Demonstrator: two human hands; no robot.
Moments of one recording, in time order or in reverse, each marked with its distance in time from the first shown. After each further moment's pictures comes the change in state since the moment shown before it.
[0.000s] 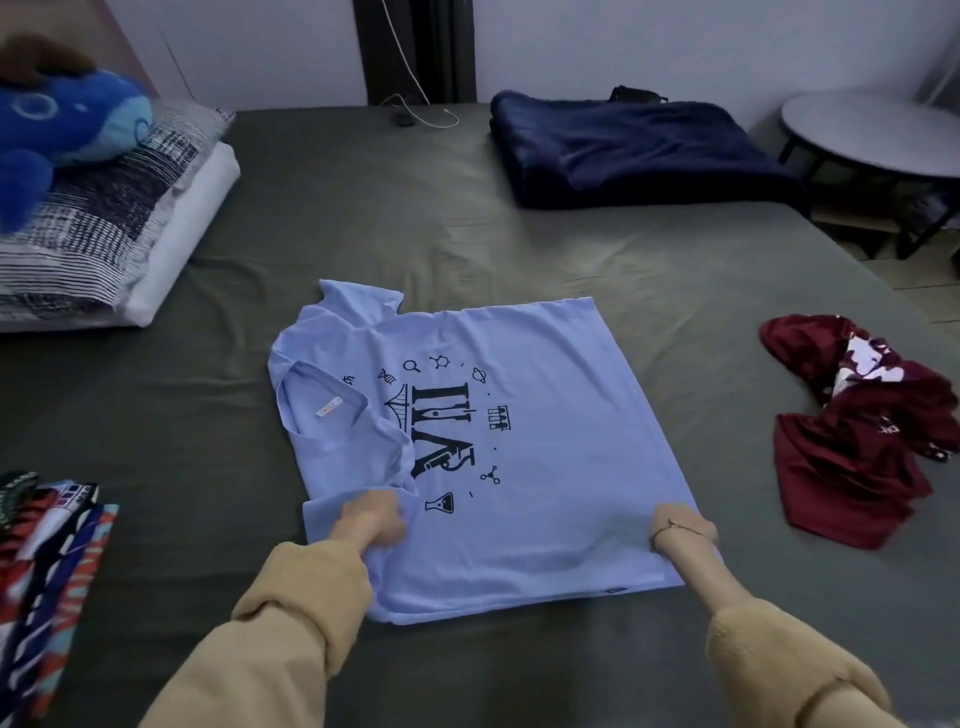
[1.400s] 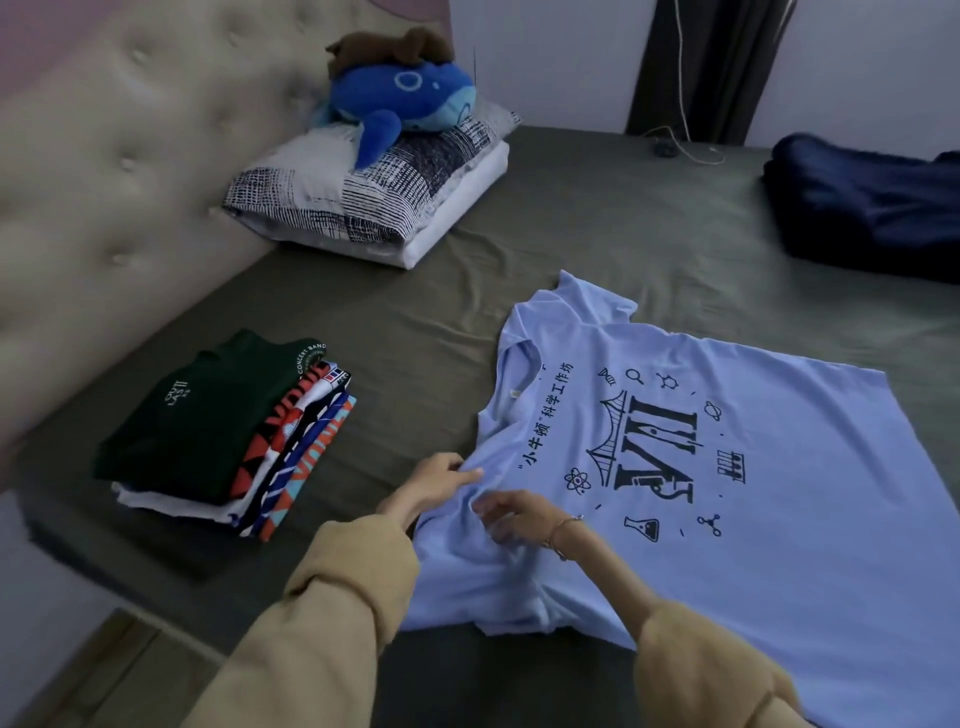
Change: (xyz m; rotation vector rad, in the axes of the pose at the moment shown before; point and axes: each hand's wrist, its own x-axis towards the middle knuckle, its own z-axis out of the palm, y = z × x) left_hand 0.010 -0.173 0.050 -1.038 0.464 0.005; right_hand -0.092 -0.329 0.075 0.344 -0.431 -1.152
